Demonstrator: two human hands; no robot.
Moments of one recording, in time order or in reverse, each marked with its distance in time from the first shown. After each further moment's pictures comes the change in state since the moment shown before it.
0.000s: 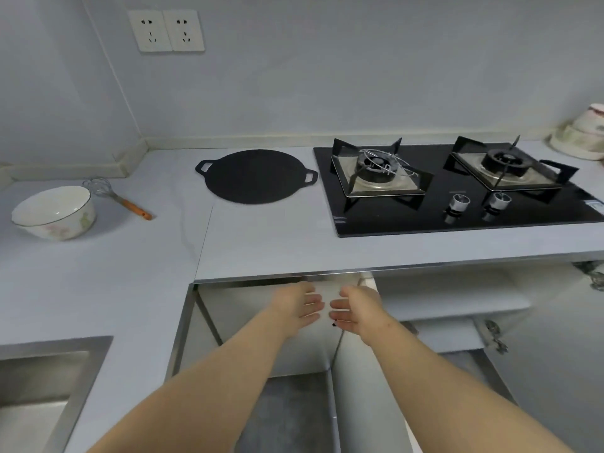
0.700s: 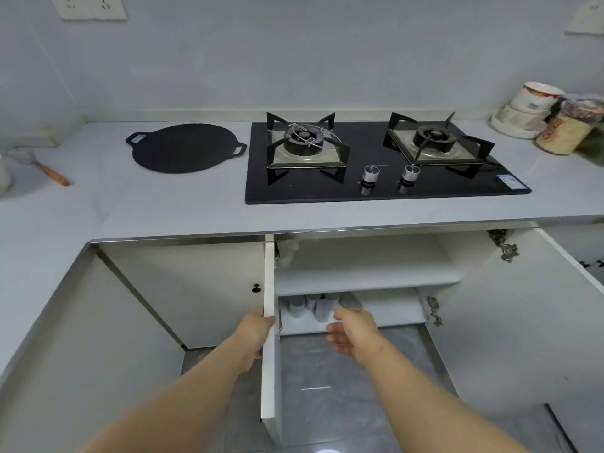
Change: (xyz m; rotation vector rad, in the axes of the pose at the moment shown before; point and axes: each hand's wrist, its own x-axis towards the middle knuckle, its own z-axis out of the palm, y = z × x) left_hand -0.019 -0.152 0.138 0.332 0.124 -0.051; right_hand -0.008 0.079 -0.229 -0.092 0.016 0.096
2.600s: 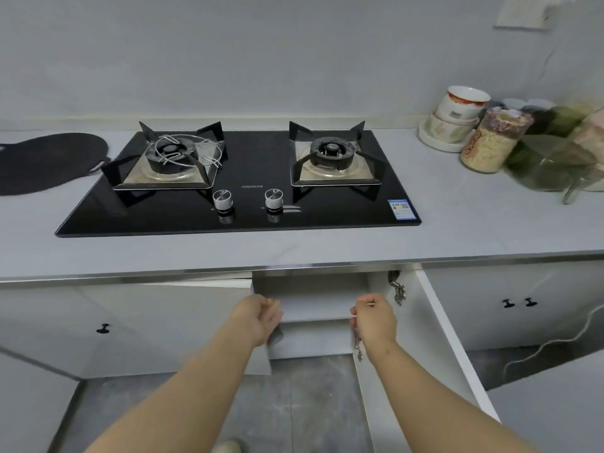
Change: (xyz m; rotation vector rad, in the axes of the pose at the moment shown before) left_hand 0.067 0.160 0.356 -0.793 0.142 -0.107; right_hand 0.163 -0.095 -0.347 -0.121 0.308 -0.292
